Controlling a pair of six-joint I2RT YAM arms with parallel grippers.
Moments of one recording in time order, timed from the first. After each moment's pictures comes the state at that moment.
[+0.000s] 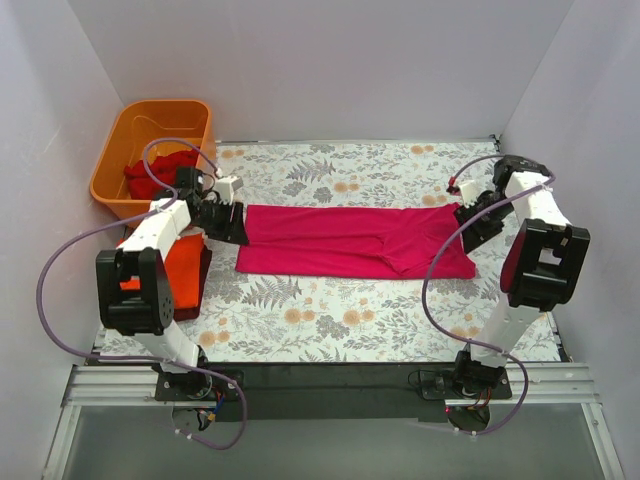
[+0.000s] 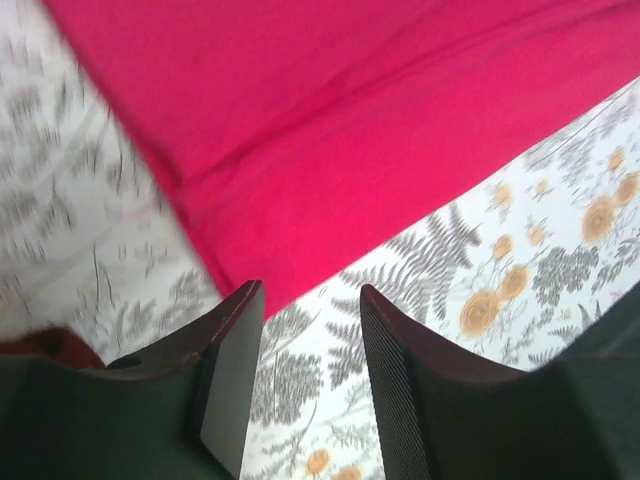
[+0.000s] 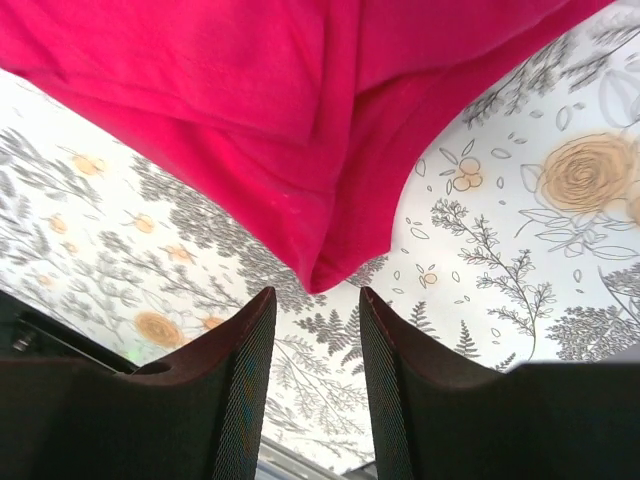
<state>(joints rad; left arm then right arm) 0.01 1.68 1.19 -0.74 0.58 0.26 -0.19 1.84 1.46 -1.19 -0.30 -0.81</state>
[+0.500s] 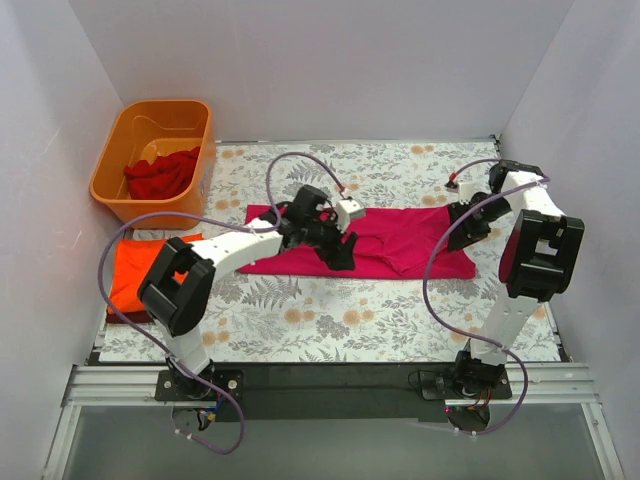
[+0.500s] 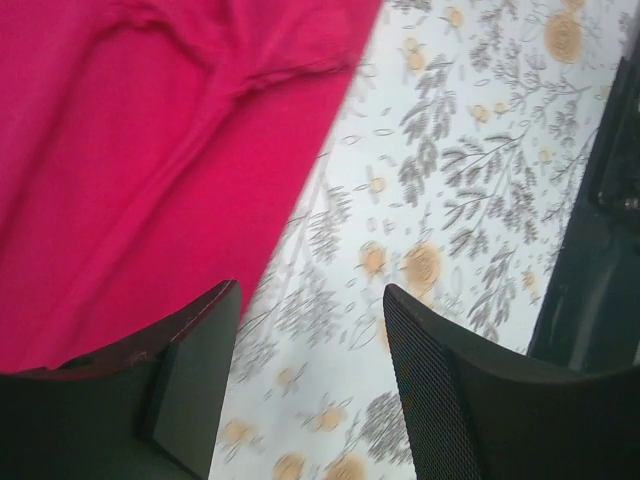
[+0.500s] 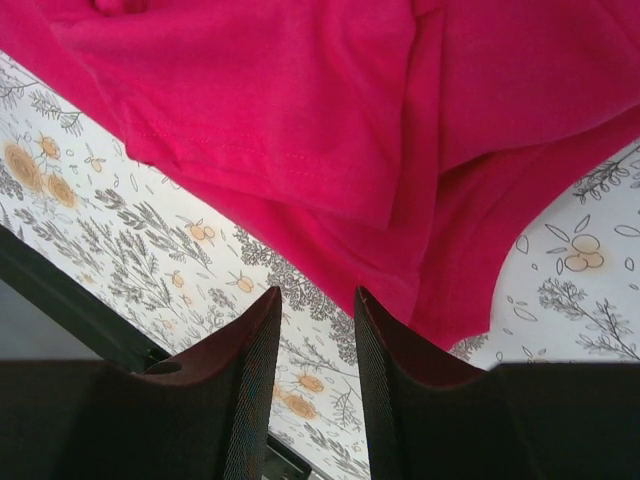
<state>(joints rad) -0.68 1.75 1.21 -0.25 0.57 0.09 -0.19 1.90 1.49 -1.20 -0.52 -0.63</state>
